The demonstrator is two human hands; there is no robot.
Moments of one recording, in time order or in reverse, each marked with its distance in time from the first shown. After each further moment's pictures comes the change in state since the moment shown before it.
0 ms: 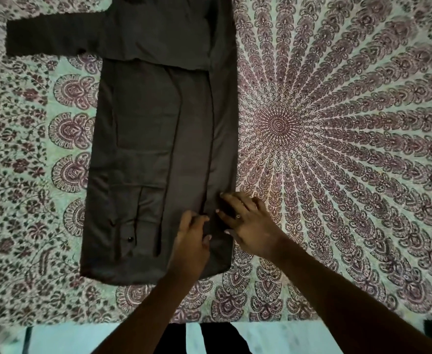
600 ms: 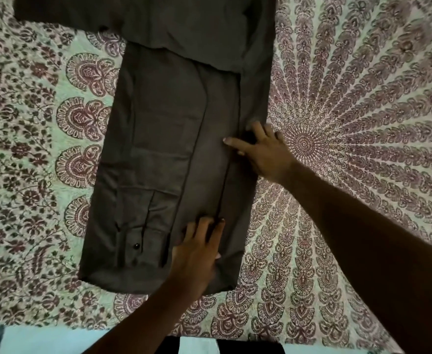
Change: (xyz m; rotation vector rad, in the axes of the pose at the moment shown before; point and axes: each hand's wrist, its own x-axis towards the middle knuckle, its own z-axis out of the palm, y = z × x) left_hand 0.018 -0.019 -0.012 0.339 -0.125 0.196; right_hand 0.166 0.088 -0.086 -0.118 -0.048 0.067
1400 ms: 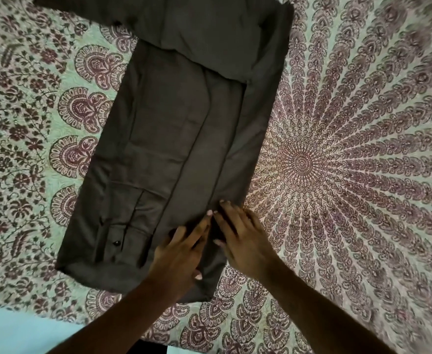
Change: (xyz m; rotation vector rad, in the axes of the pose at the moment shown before) left_hand 0.005 0.015 -0.017 0.136 -0.123 0.053; right_hand -0.122 -0.066 0.073 0.156 0.045 -0.150
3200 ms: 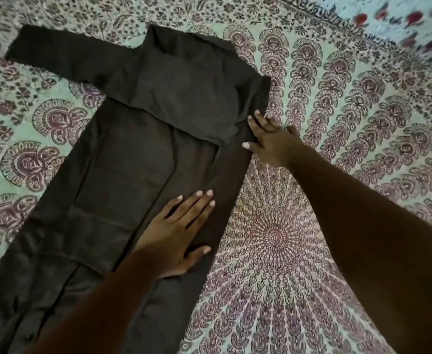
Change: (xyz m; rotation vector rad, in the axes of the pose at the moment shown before) left_hand 0.196 -0.028 -0.066 0.130 0.308 0.086; right_hand 0.263 0.281 -0.149 -0.119 -0.195 0.224
